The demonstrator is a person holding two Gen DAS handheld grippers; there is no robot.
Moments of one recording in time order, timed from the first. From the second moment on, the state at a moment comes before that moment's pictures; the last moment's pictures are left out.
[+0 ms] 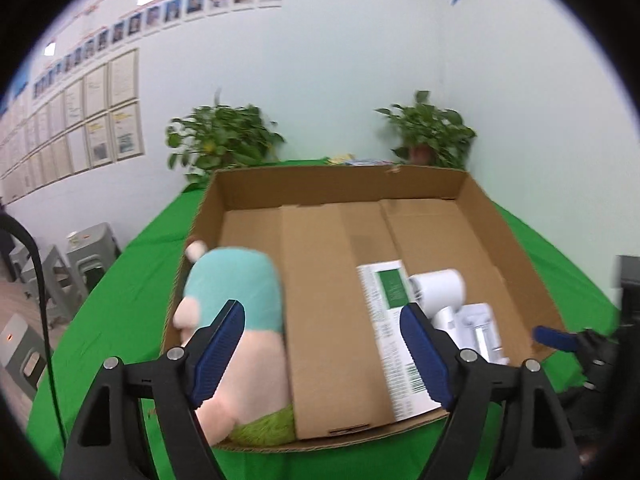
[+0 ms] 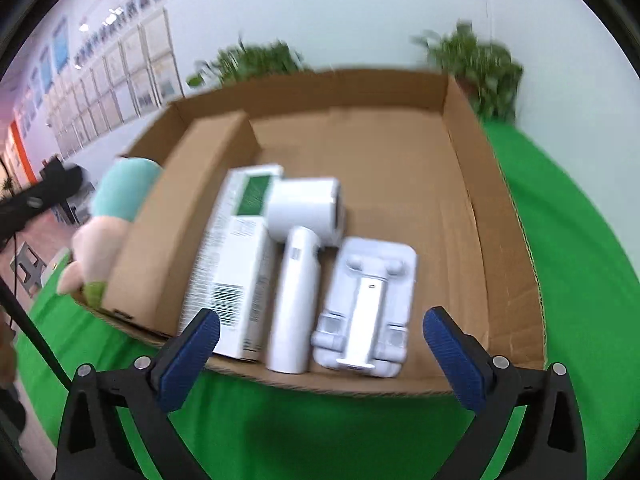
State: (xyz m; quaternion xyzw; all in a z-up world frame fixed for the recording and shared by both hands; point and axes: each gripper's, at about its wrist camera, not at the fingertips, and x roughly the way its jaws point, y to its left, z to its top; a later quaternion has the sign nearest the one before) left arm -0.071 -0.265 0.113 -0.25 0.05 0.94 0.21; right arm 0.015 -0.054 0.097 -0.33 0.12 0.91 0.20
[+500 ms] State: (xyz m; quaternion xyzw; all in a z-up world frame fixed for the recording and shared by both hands) left arm -0.066 -0.256 0.049 -0.22 0.07 0.96 0.13; right arm 0.015 -0.076 0.068 -0.28 0.10 0.91 0.29
